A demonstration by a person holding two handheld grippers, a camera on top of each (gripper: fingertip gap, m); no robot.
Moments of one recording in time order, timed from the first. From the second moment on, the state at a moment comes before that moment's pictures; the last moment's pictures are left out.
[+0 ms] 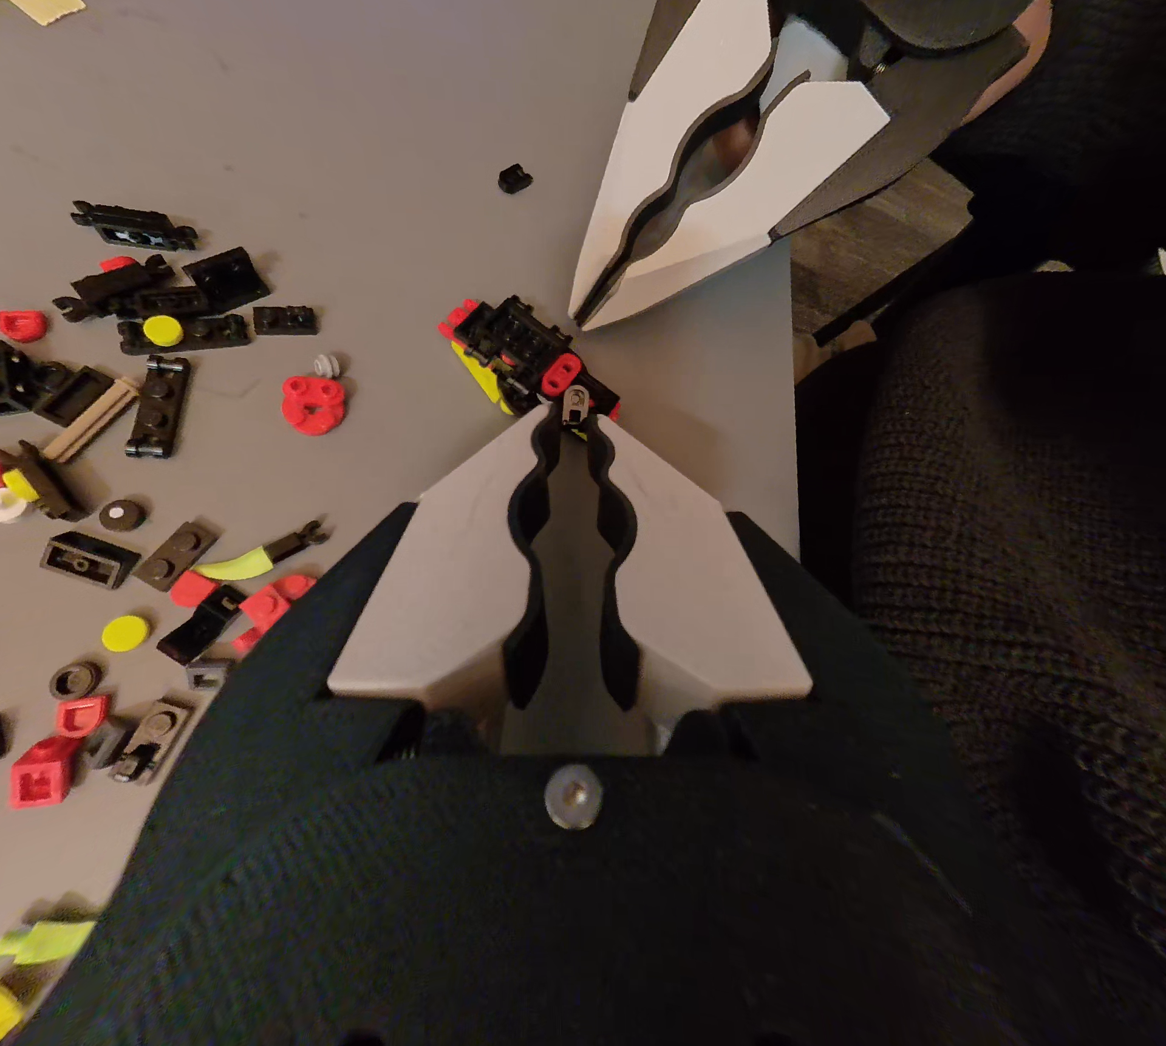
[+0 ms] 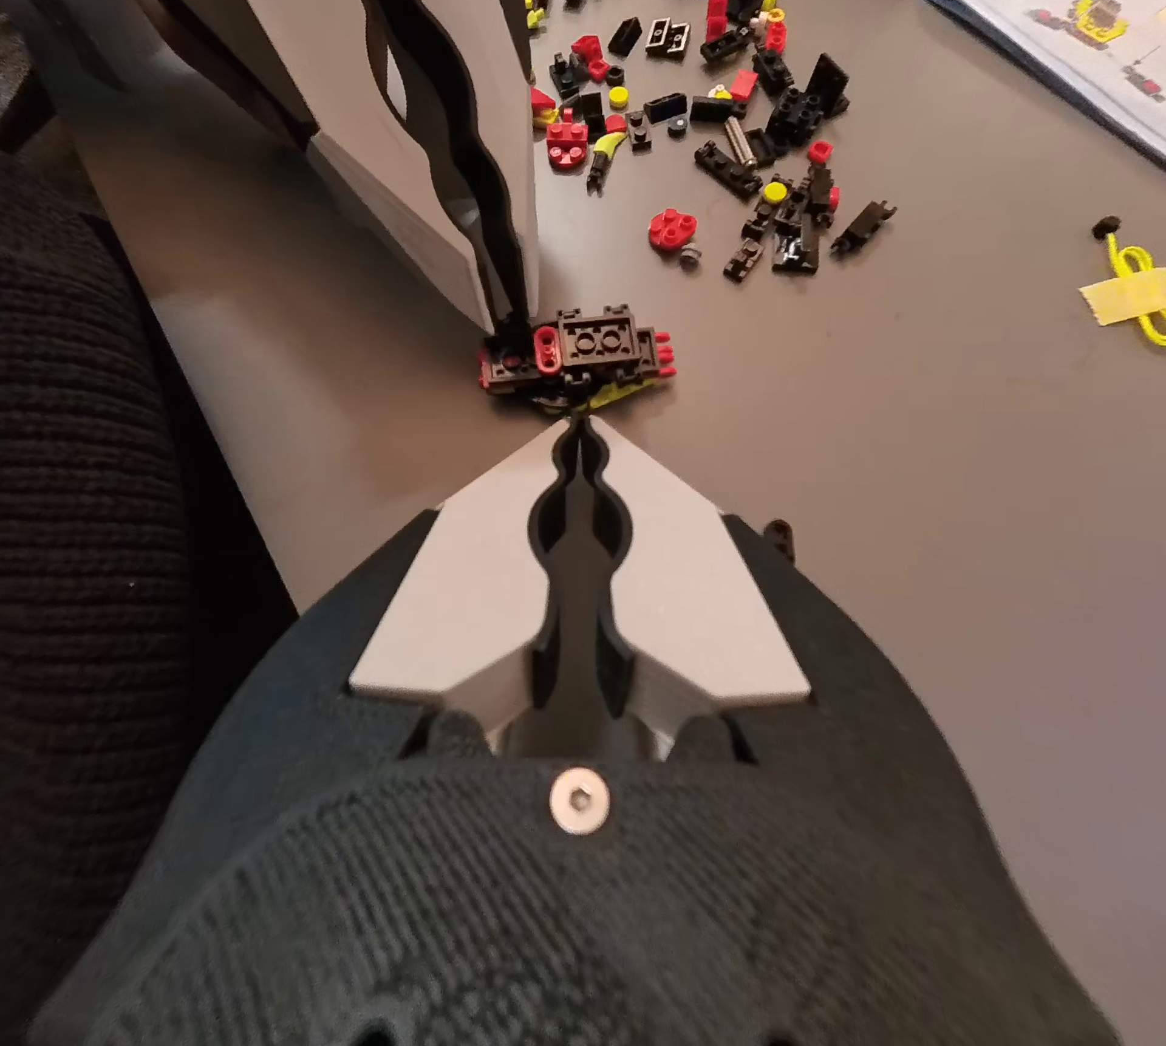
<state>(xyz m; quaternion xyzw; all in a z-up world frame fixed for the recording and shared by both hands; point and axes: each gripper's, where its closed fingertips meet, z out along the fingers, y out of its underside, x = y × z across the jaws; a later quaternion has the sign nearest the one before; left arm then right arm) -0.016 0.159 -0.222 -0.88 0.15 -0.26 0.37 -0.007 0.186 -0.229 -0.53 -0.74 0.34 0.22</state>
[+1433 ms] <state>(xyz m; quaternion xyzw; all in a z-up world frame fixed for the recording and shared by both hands) -0.022 0.157 -0.214 -0.86 0.14 -0.30 0.39 -0.016 0.239 -0.197 -0.56 -0.67 0.40 0.29</state>
